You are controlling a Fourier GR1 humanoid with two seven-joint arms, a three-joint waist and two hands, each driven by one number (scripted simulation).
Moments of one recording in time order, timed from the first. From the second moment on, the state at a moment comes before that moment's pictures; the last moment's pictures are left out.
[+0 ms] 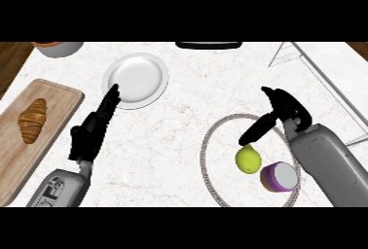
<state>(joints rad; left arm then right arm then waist) -0.22 0.28 -0.25 -1.41 0.09 0.19 0.01 -0.56 -0.41 0.39 -1.40 0.12 0.09 1.18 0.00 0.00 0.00</state>
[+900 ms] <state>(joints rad) -0.19 0.25 -0.23 -1.44 0.05 0.17 0.02 -0.50 -0.34 0.40 -1.36 0.20 0.10 1.18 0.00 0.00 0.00</state>
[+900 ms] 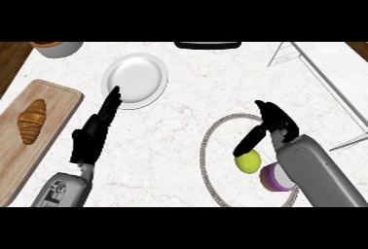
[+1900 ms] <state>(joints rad) -0.19 0.21 -0.19 -1.42 0.01 0.13 0.01 -0.44 -0.24 0.37 -1.25 0.32 0.11 1.13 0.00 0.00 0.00</state>
